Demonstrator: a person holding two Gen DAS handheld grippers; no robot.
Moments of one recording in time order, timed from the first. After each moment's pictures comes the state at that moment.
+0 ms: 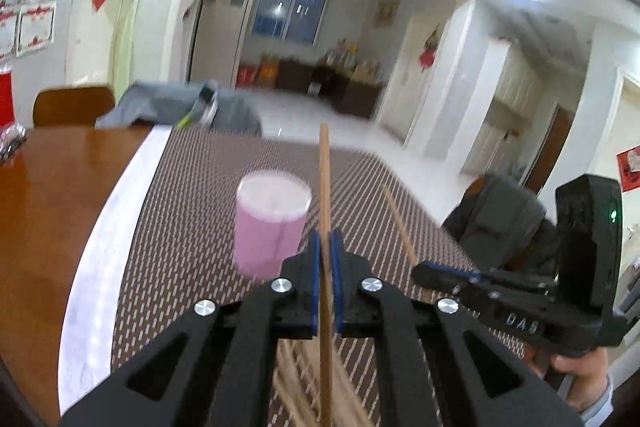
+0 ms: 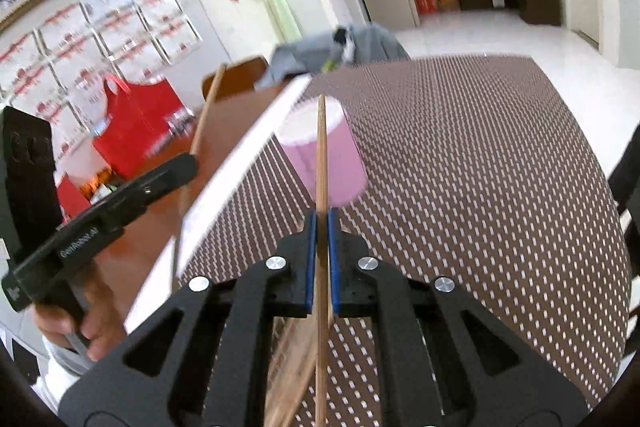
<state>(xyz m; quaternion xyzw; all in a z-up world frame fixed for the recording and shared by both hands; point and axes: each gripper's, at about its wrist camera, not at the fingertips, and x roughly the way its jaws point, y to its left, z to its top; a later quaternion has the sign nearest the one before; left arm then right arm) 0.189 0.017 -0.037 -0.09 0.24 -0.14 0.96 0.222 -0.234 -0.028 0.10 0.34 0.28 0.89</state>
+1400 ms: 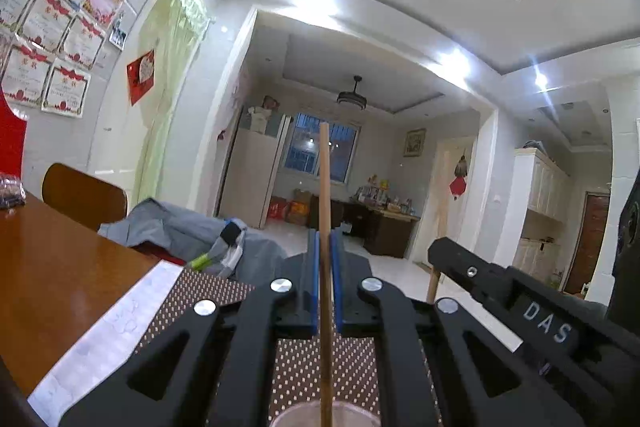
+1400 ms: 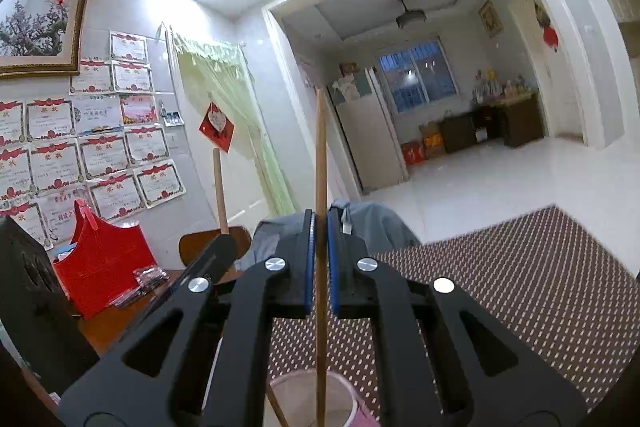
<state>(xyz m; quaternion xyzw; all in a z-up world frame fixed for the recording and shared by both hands) 0.325 0.040 -0.039 -0.12 0.01 -0.05 0.99 0.335 -0.148 -0.003 0.17 0.07 0.22 0.96</state>
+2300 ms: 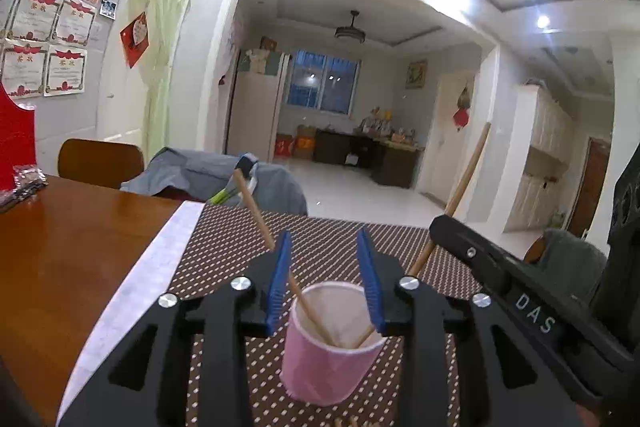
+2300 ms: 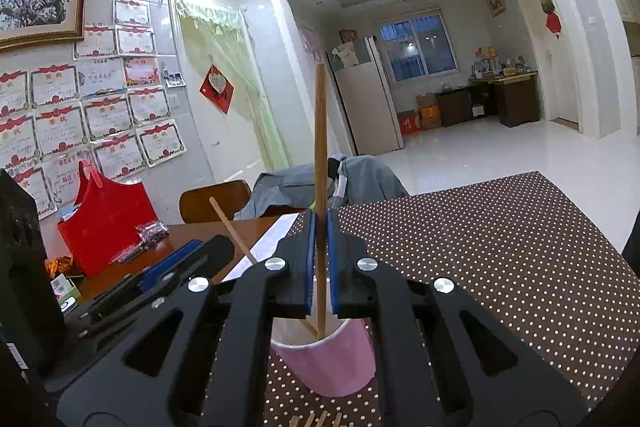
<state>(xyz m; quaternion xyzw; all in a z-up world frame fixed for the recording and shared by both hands) 0.267 0.041 -0.047 -0.08 0.14 -0.04 0.99 0.283 -0.155 -0.024 0.13 0.13 0.22 0.96</state>
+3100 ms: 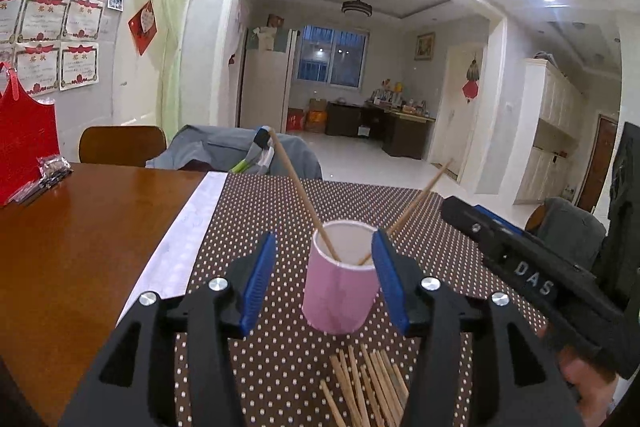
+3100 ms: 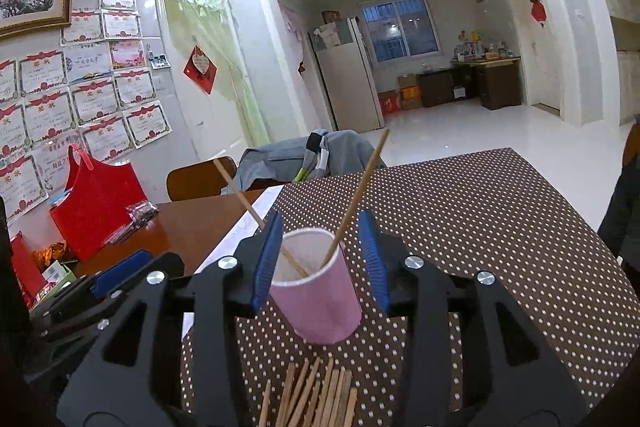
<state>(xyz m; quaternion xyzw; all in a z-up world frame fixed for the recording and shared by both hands) 0.207 0.044 -0.051 -0.06 0.19 -0.03 0.98 0.240 -0.167 -0.027 0.12 0.17 0.18 0.96</state>
